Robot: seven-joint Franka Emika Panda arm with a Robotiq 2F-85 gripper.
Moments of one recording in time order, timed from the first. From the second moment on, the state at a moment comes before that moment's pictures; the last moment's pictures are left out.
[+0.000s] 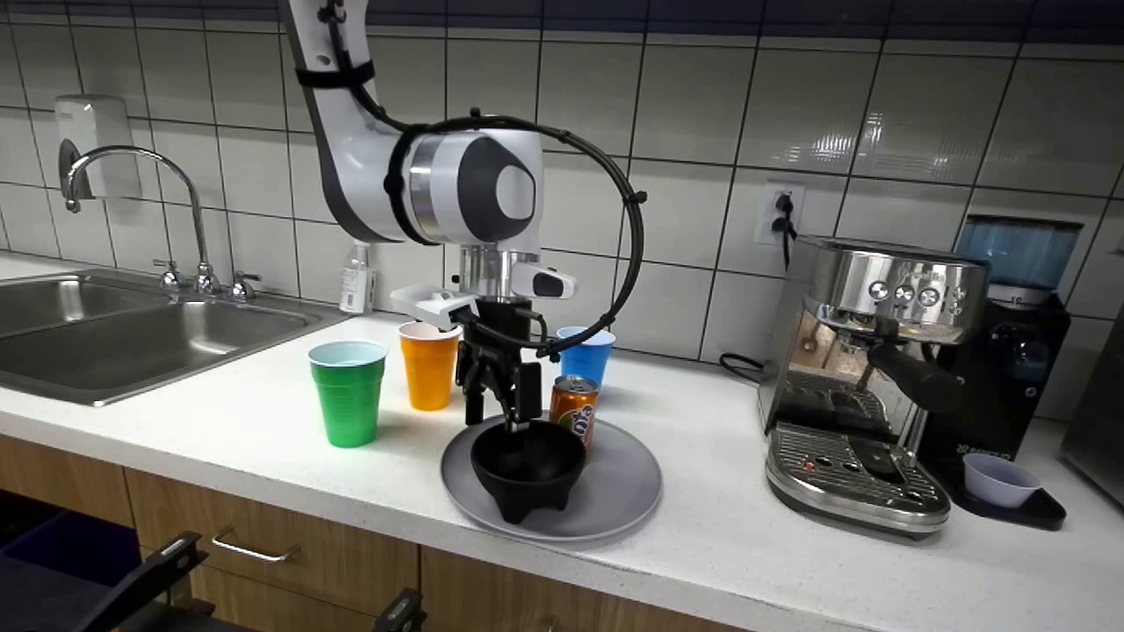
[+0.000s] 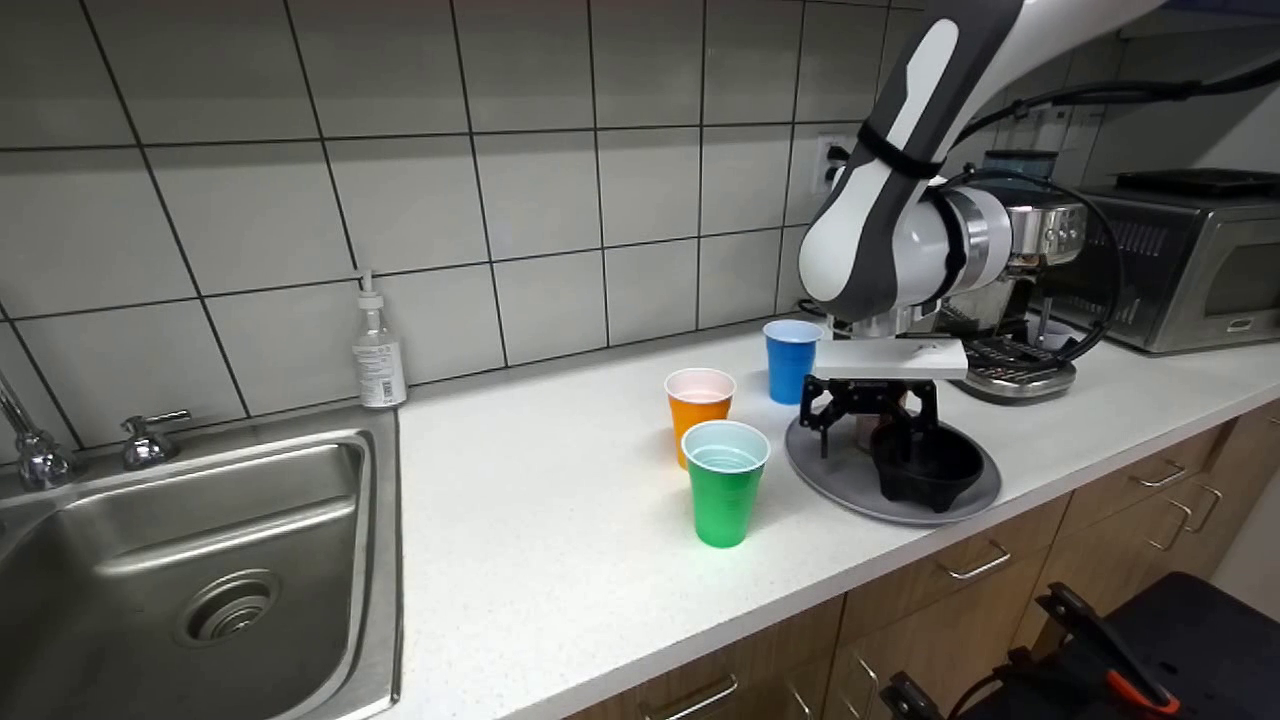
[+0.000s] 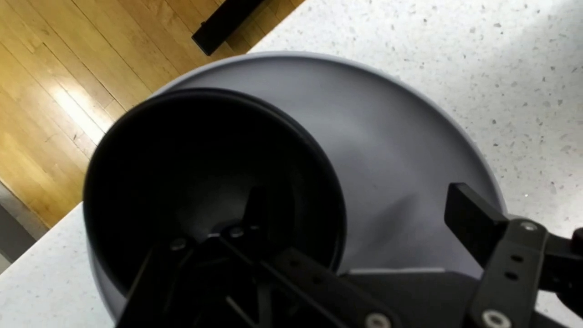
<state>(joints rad) -0.03 0.27 -0.17 -2.48 -0.07 2.65 0.50</state>
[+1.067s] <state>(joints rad) -0.03 0.26 -0.17 -2.48 -0.07 2.66 0.50</state>
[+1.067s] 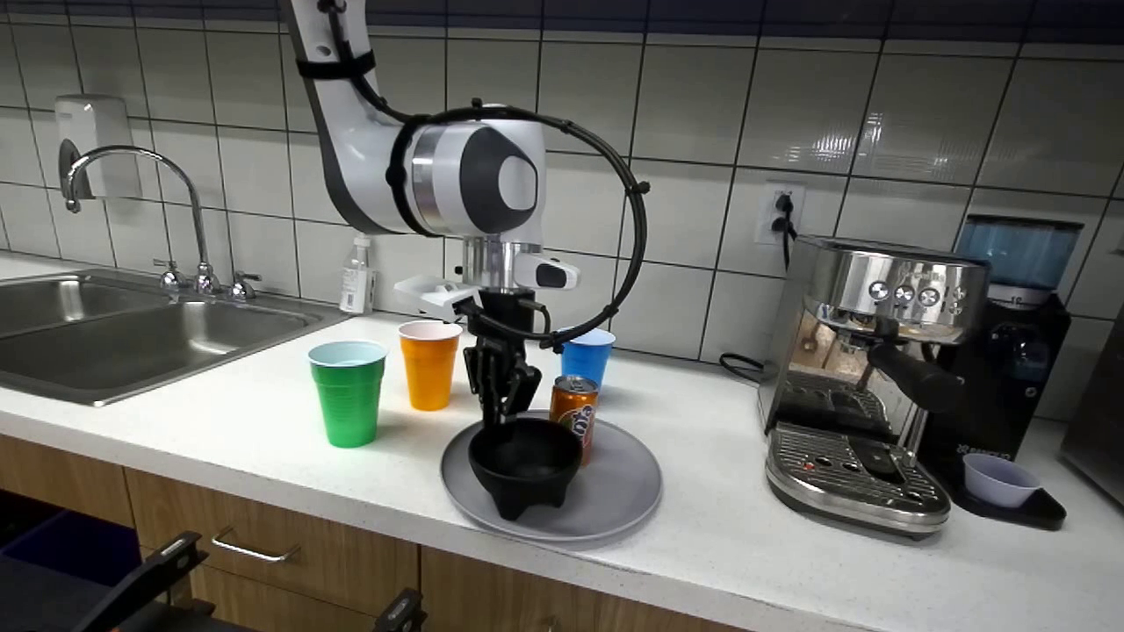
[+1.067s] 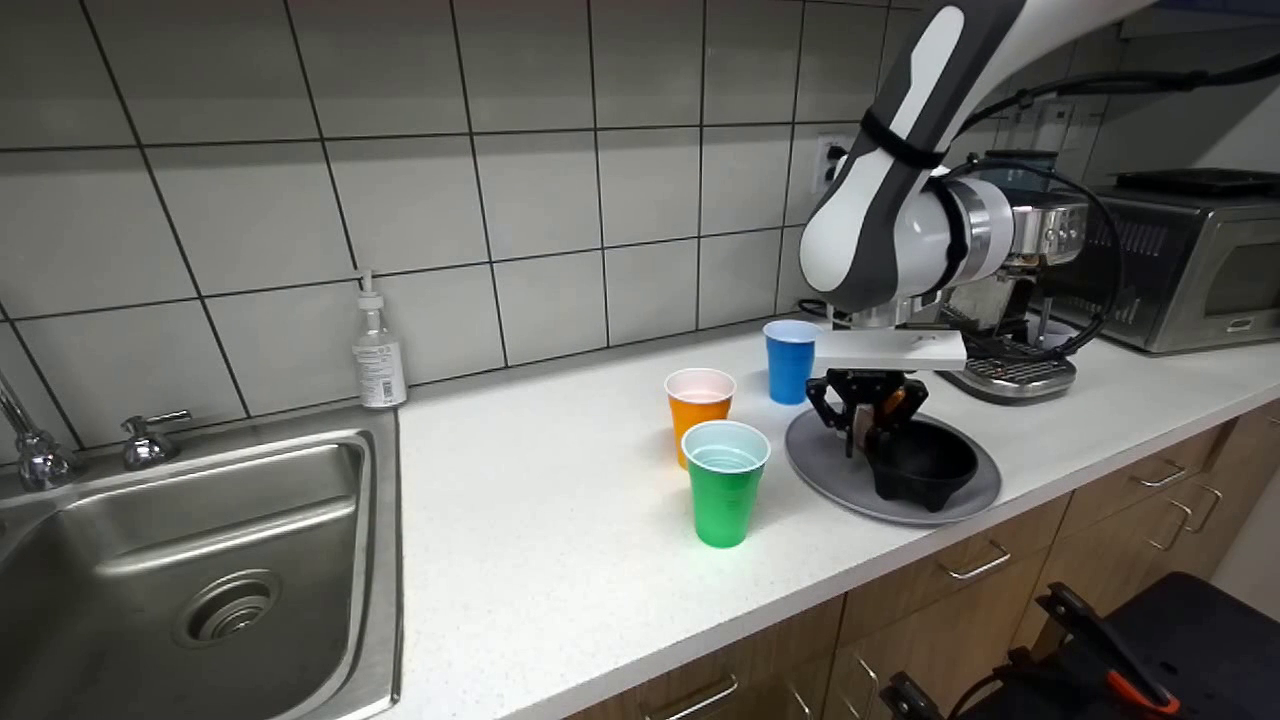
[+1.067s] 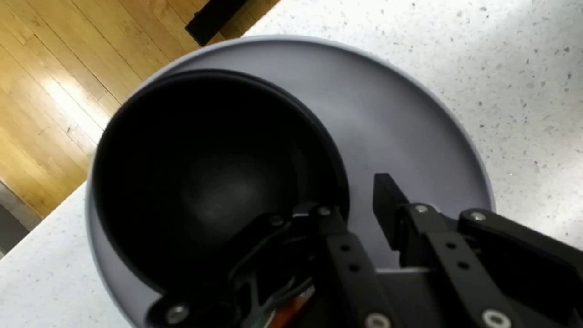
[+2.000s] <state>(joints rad) -0.02 0.17 -0.19 -2.53 -0.09 2.64 0.50</state>
